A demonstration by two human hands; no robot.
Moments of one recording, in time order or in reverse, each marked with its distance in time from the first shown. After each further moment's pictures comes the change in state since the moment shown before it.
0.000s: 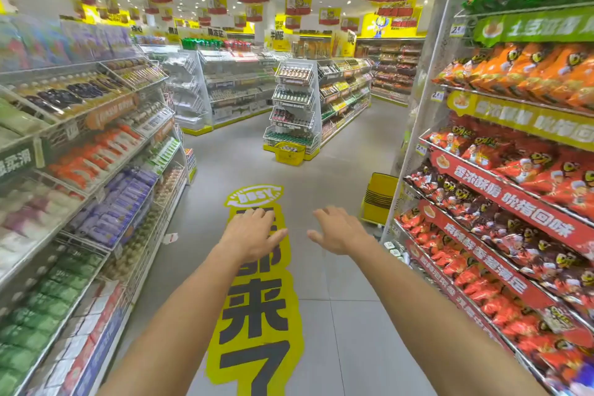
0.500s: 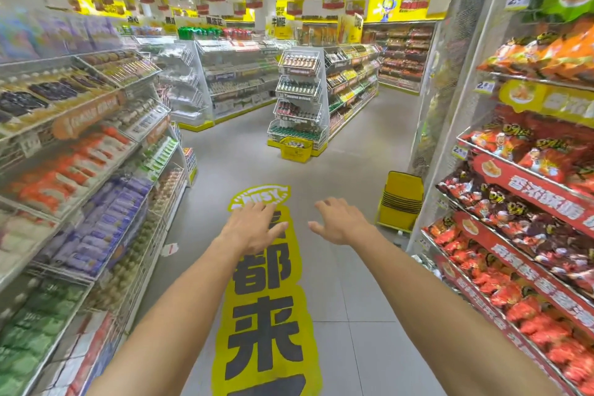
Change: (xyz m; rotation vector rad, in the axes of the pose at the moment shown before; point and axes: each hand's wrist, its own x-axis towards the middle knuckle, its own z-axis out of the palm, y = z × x) left_hand 0.216 -0.111 0.059 -0.009 -0.060 -0.003; right_hand 0.245 0.022 0.022 0.019 -0.034 0.023
